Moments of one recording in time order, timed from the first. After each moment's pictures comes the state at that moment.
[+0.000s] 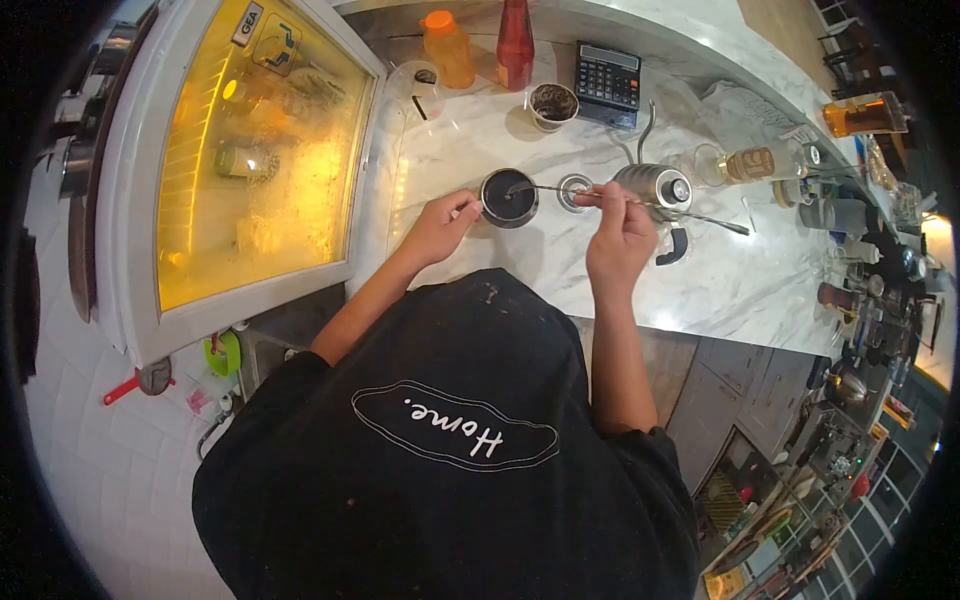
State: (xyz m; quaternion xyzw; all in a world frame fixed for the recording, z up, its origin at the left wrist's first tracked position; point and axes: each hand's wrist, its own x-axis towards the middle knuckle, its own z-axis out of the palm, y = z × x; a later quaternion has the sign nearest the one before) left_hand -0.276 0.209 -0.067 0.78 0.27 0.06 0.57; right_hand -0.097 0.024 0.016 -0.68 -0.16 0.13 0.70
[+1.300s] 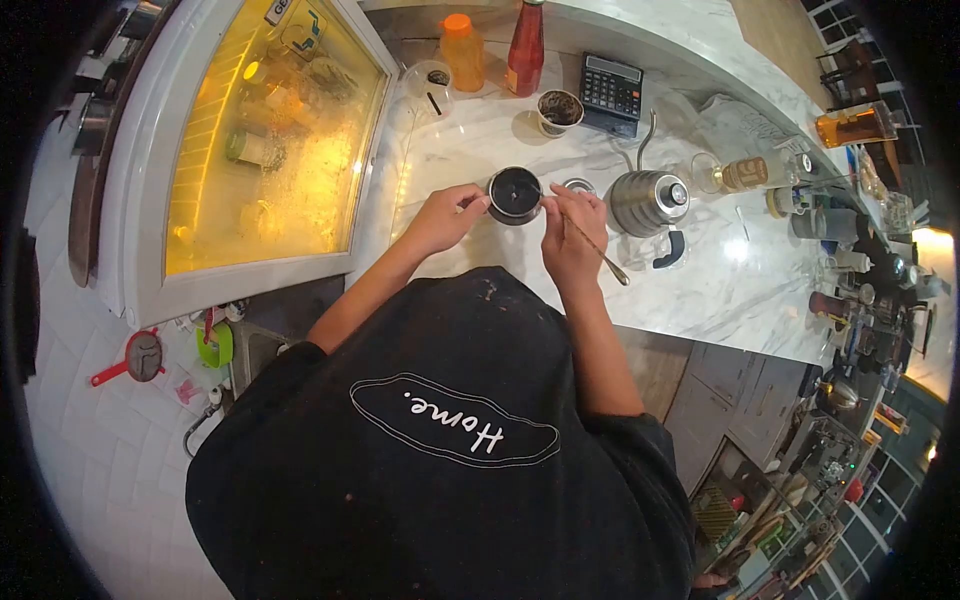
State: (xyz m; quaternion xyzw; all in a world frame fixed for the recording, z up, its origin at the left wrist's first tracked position) left_hand -0.273 0.208 -0.061 0.80 0.26 0.12 0.52; right_hand -0.123 0.037 -0.020 -0.73 -0.49 -0.11 0.45
